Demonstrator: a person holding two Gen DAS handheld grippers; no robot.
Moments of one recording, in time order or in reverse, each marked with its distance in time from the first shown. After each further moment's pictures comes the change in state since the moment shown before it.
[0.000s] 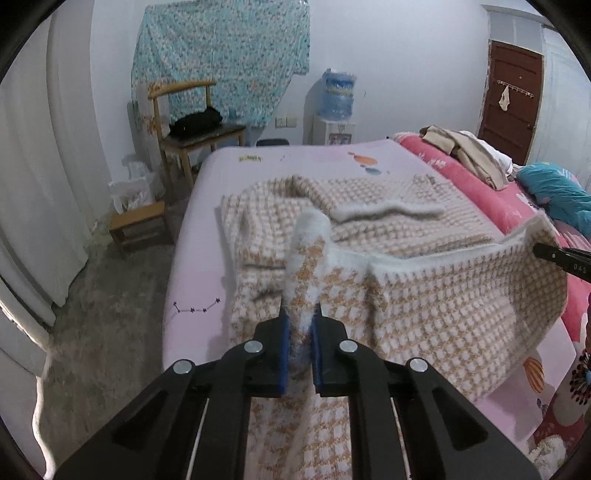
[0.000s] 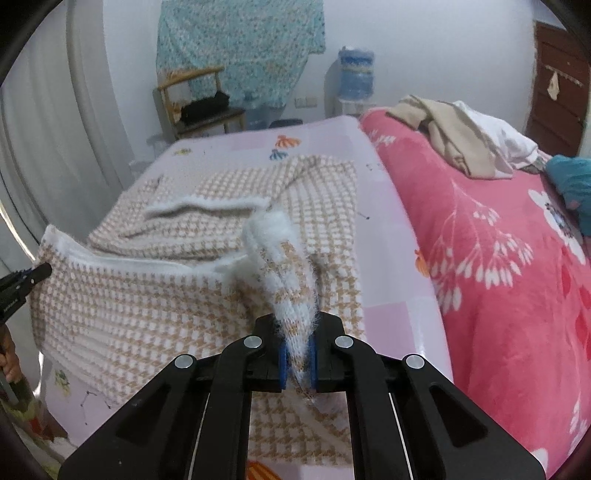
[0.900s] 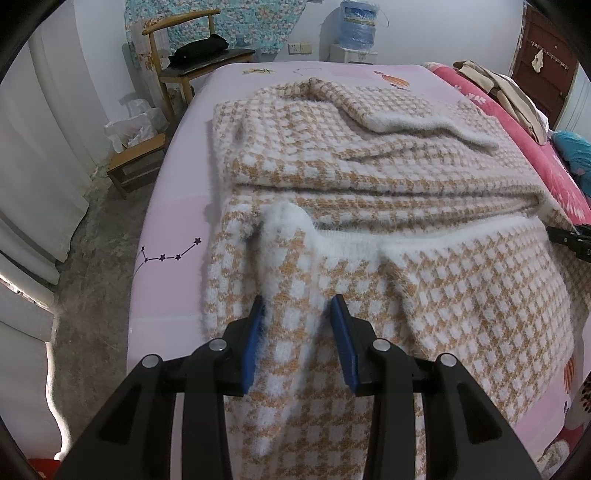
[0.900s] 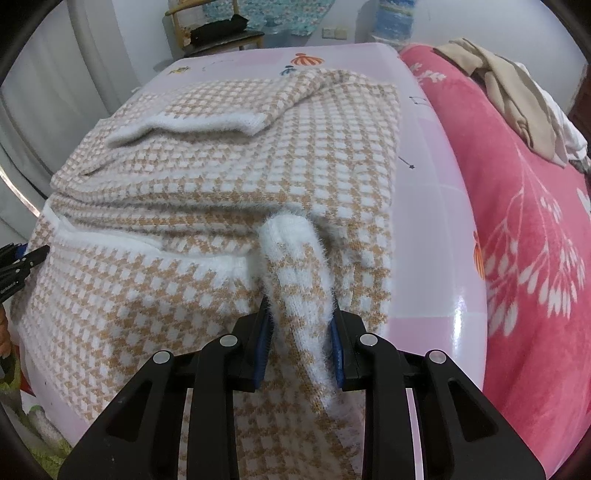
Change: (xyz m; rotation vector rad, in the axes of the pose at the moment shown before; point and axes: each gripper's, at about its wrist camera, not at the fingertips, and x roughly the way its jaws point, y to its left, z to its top) left arm 0.092 0.008 -0.016 -0.027 0.310 0.049; right arm 0.108 -0.003 0.011 -0.129 0.309 0.033
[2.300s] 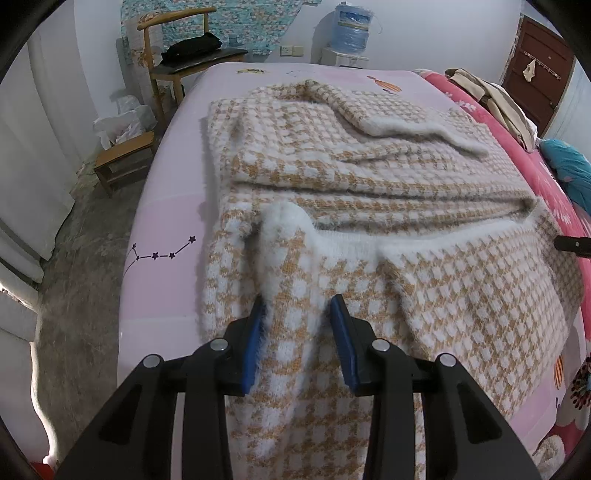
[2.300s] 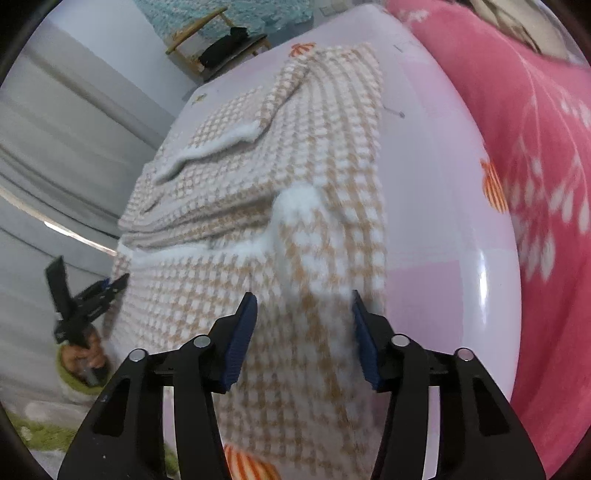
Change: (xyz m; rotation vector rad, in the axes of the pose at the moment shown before) left arm 0.001 0.011 -0.001 -0.007 -0.005 -0.073; right arm -0.009 -0.064 -0.011 0.209 0.063 0.368
